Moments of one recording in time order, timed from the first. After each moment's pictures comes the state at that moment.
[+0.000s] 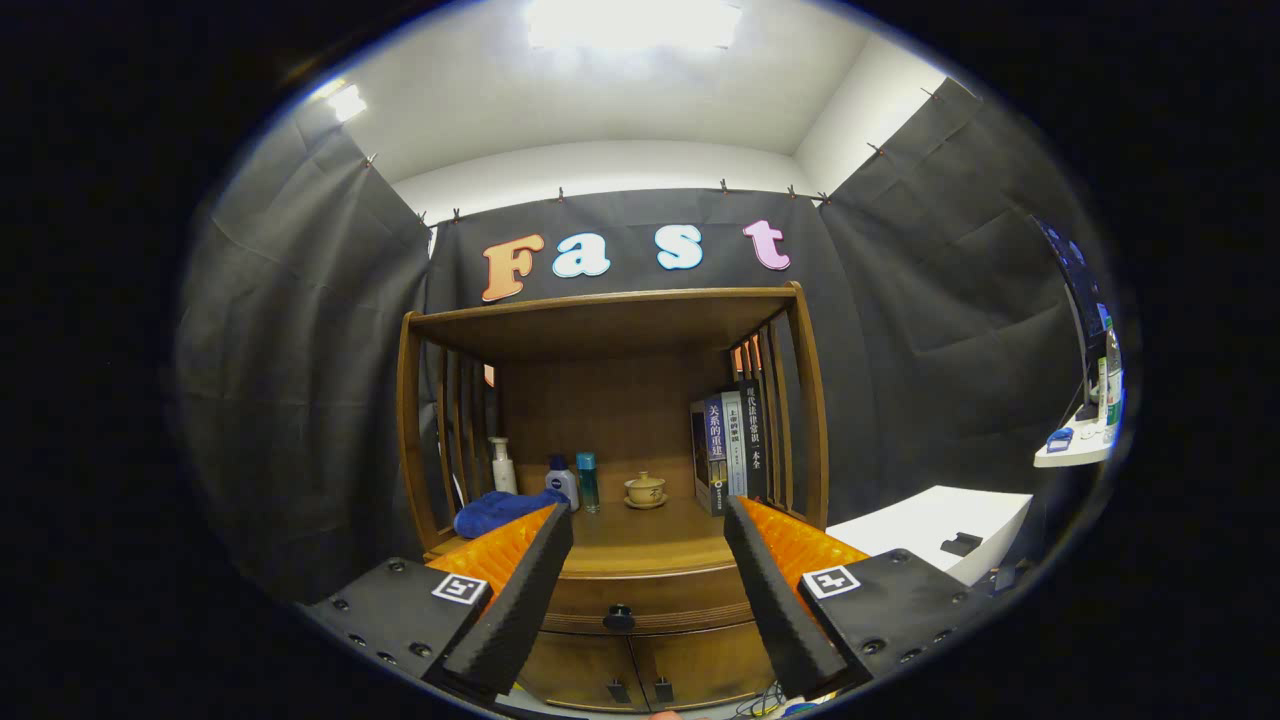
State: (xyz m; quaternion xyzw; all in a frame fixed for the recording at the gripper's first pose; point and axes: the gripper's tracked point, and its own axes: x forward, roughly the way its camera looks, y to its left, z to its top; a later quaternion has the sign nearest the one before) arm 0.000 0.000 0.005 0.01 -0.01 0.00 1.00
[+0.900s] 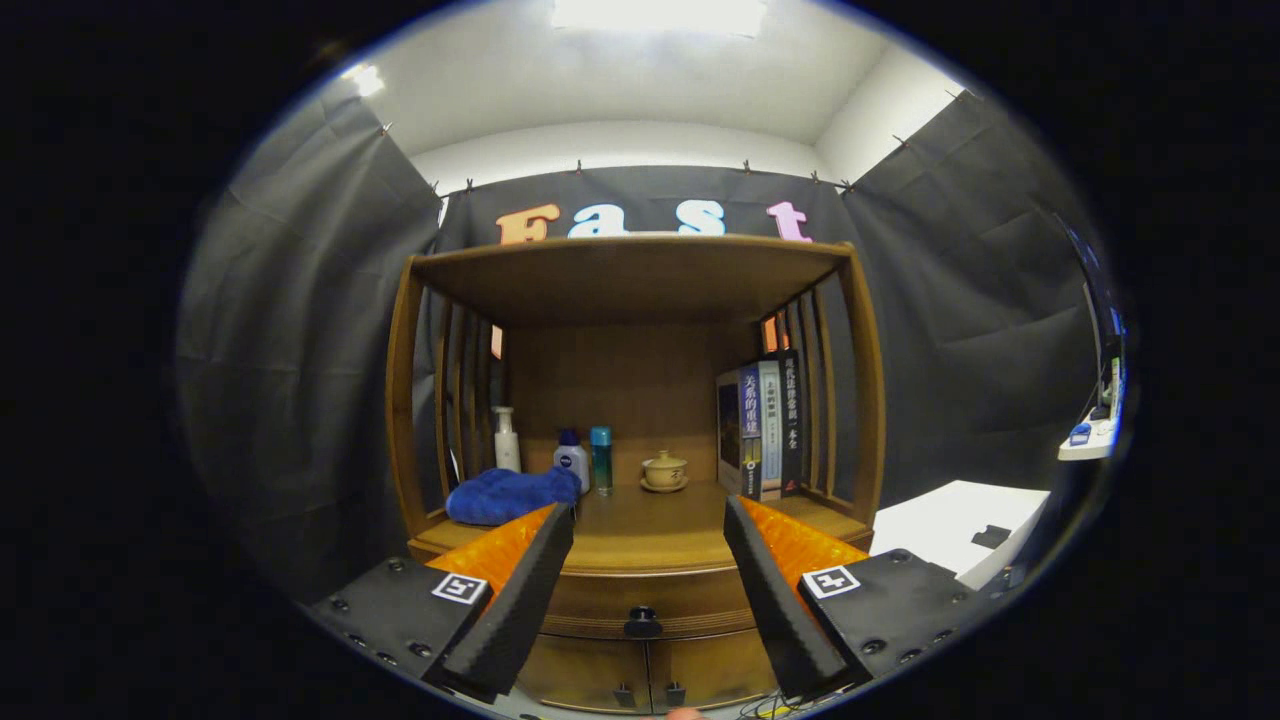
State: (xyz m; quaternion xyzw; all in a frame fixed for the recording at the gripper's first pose) arm 0.069 0.038 -0.071 -0.02 0.03 0.01 1.00
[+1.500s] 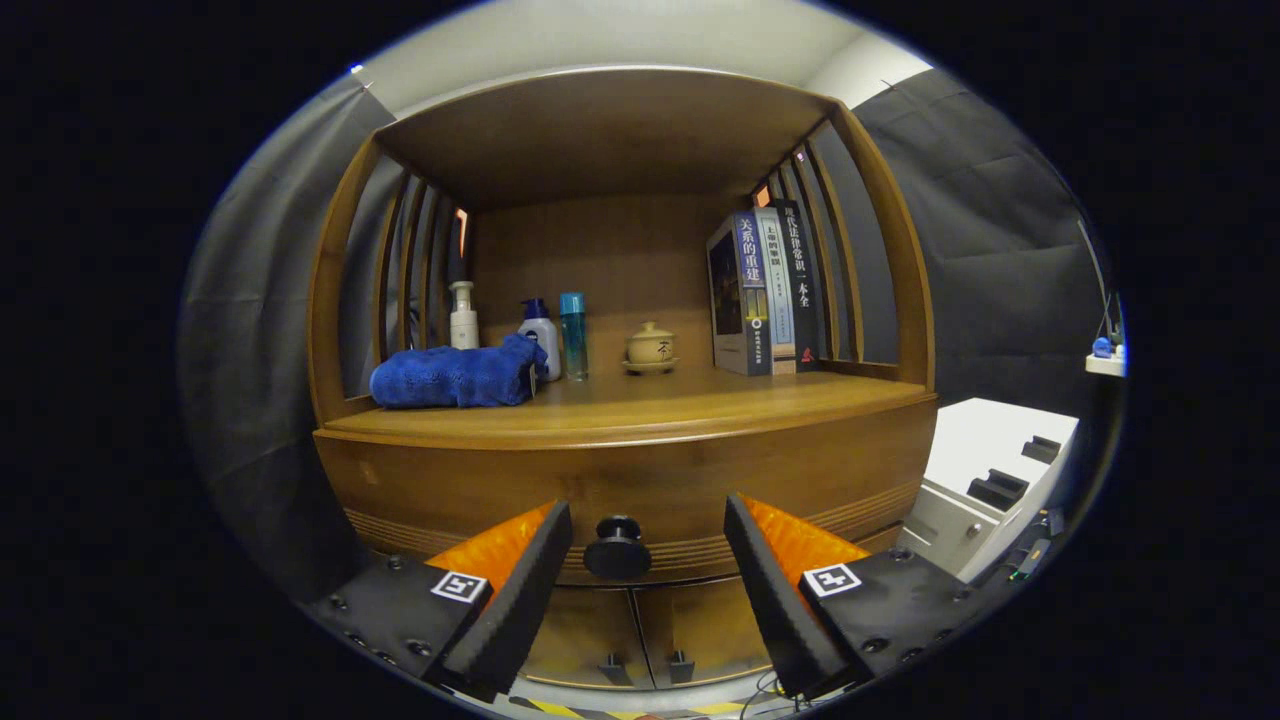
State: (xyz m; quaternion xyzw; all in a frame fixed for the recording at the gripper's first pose) arm 0.120 0.005 -0.237 0.00 0.14 -0.01 0.99
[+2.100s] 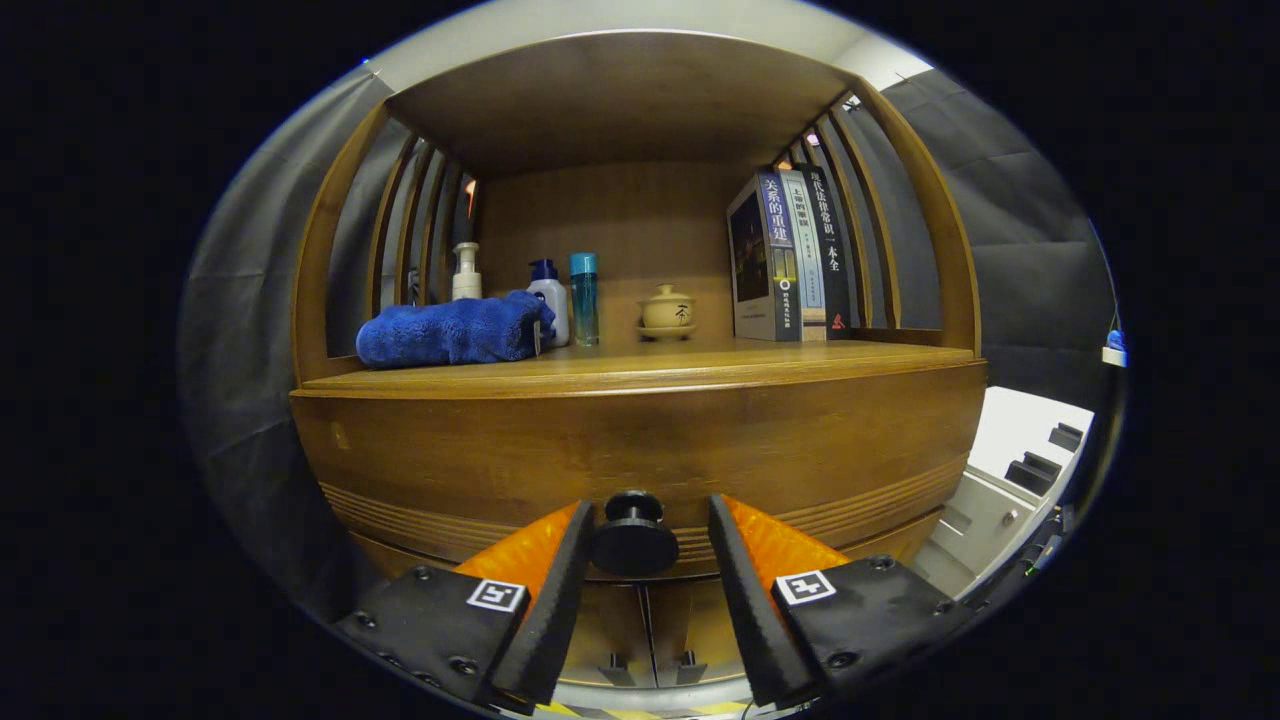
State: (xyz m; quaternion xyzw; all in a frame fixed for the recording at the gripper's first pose) arm 0.145 0.010 -0.272 0.00 0.16 0.00 0.99
